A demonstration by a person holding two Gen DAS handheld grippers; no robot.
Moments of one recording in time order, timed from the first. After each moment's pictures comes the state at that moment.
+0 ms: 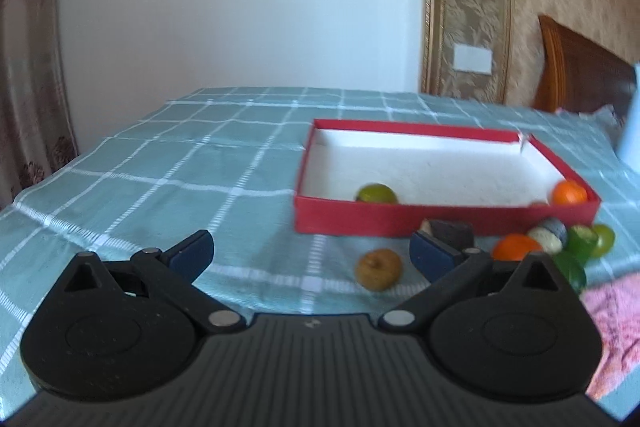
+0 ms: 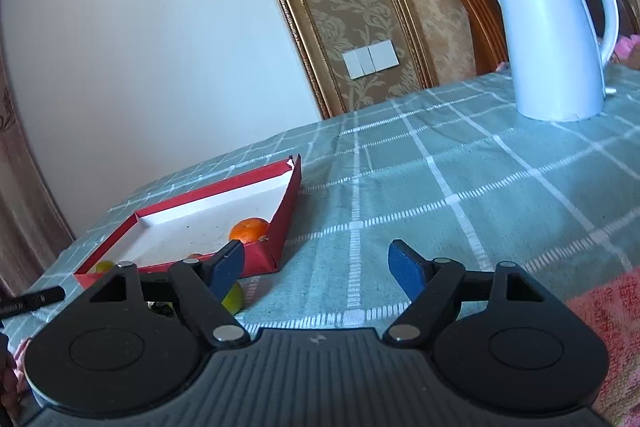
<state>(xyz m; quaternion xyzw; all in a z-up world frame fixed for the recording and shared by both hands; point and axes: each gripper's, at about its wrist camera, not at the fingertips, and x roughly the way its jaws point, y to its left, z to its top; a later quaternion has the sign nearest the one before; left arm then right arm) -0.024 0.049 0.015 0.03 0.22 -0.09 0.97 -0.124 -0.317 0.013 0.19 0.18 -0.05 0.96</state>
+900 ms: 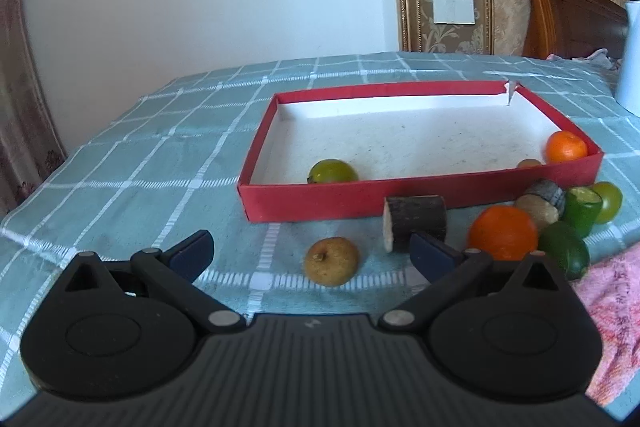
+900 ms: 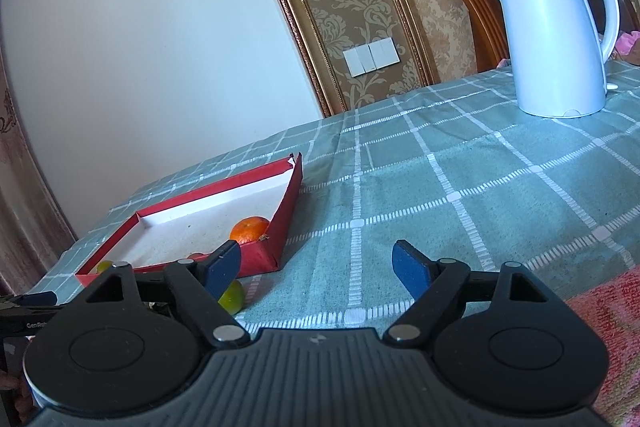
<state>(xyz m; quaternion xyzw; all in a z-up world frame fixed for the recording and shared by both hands) -0.005 0.010 0.006 0.08 0.26 -0.10 0.96 -0.123 -0.316 0.012 0.19 0.18 -0.05 0.96</state>
